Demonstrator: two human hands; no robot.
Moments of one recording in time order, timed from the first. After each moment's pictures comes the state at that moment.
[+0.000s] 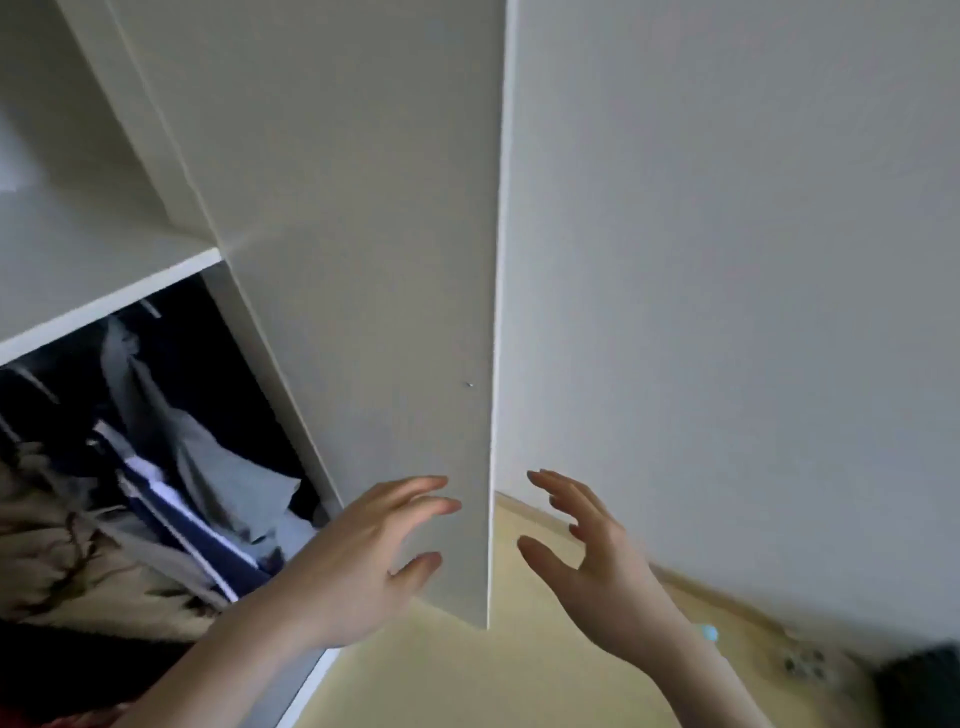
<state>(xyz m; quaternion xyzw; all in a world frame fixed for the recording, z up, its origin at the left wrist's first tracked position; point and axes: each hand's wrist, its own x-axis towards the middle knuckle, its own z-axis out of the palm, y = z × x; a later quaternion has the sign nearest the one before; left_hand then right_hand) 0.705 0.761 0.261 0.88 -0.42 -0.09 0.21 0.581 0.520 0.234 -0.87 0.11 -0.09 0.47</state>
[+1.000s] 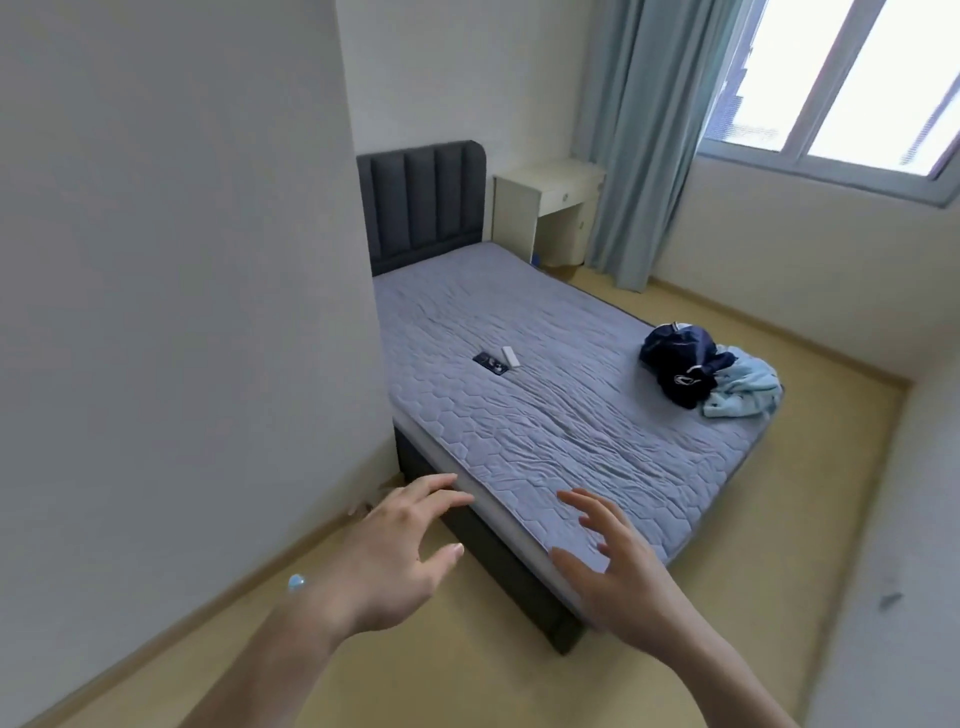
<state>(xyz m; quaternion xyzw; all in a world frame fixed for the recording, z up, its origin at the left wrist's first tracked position) 0.195 0.379 0.233 0.49 -0.82 -0.26 0.15 -0.084 0.427 0.204 -0.63 0.64 -0.29 0.33</state>
